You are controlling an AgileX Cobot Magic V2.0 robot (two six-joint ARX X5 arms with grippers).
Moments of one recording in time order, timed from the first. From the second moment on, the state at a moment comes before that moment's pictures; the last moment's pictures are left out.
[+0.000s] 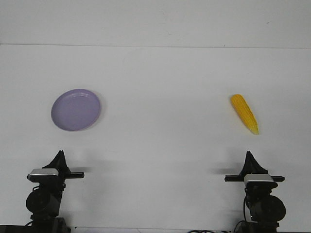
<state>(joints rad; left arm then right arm) 0.02 0.00 0.03 0.02 -0.07 0.08 -0.07 0.00 0.02 -0.01 -0.08 -0.03</state>
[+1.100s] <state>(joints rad) 0.02 0.07 0.14 0.02 -0.09 -0.24 -0.07 0.00 0.02 -0.01 -0.08 -0.03</state>
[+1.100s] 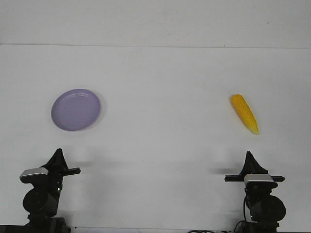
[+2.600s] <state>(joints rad) 0.31 1.60 1.02 -0.12 0.09 -0.16 -0.07 0.00 0.02 -0.01 -0.08 -0.03</state>
